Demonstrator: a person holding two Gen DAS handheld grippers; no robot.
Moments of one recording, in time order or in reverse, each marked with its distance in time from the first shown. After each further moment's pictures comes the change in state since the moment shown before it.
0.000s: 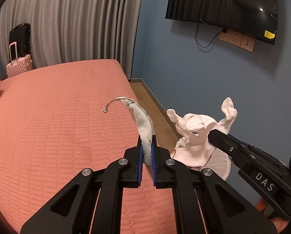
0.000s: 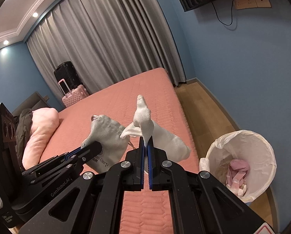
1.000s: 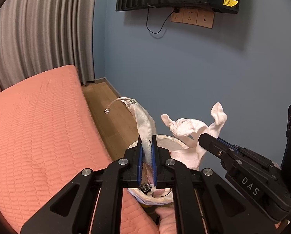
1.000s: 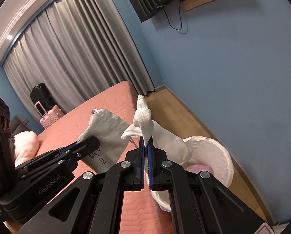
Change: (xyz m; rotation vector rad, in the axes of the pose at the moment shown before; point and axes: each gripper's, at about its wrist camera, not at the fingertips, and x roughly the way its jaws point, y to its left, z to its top) left arm 0.049 -0.117 0.024 0.176 0.057 -0.182; right arm -0.035 -0.122 0.010 0.136 -0.070 -0.168
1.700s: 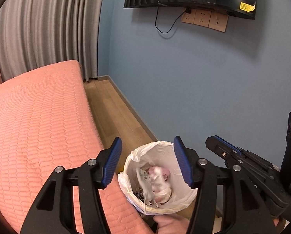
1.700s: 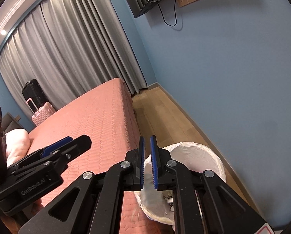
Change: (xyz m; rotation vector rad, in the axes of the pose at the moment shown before) left arm 0.020 0.012 0.008 -0.073 -0.004 0.018; right arm 0.035 -0.001 0.010 -0.022 0.029 -0.054
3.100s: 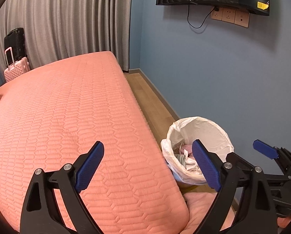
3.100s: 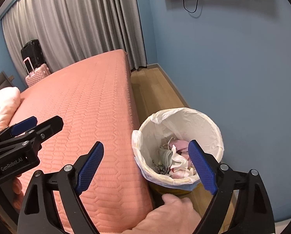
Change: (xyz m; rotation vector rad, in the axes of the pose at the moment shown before) left arm -0.050 0.054 -0.075 -0.050 0.019 0.199; right arm -0.017 0.054 -0.092 -0.216 0.126 -0.118
